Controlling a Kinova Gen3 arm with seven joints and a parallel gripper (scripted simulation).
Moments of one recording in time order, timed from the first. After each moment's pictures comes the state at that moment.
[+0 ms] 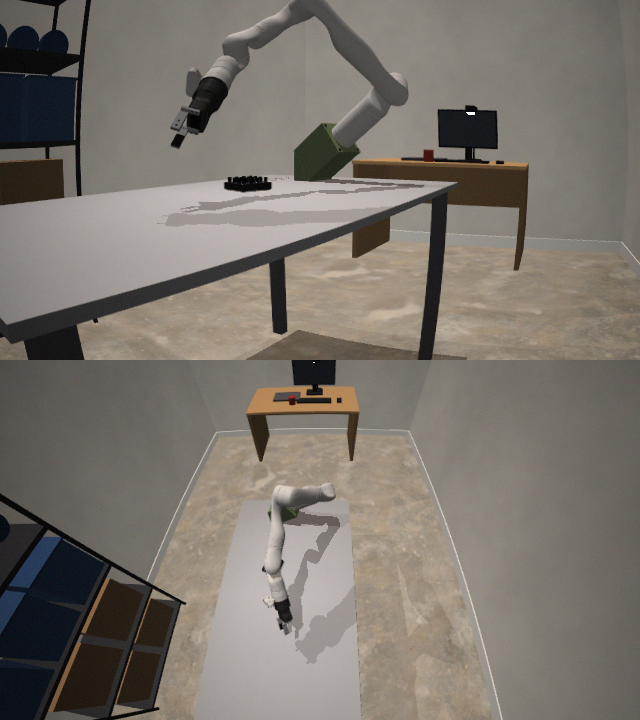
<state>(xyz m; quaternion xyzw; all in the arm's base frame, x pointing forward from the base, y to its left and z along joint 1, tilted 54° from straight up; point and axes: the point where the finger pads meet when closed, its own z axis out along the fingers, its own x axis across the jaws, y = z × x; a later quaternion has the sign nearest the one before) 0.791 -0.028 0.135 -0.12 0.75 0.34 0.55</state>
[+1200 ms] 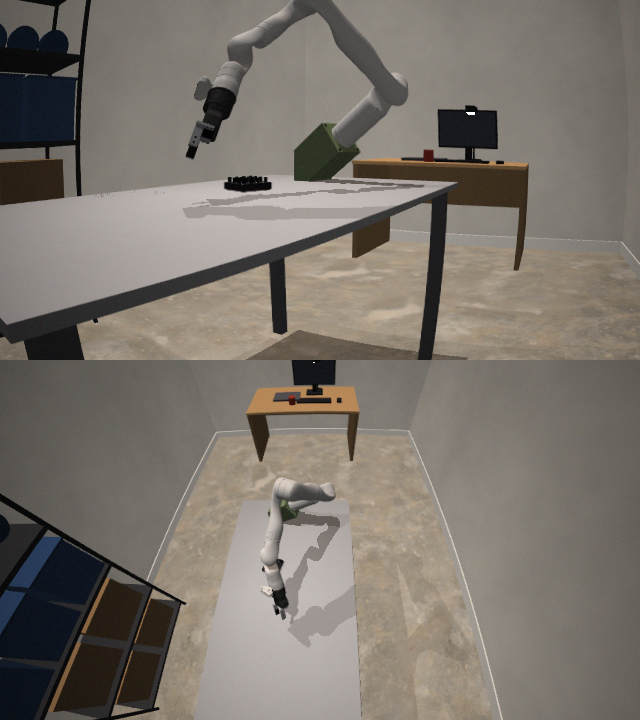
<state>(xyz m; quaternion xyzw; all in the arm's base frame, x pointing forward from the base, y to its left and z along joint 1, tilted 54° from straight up) 0.719 -0.019 0.082 -0.23 0.77 0.31 0.51</state>
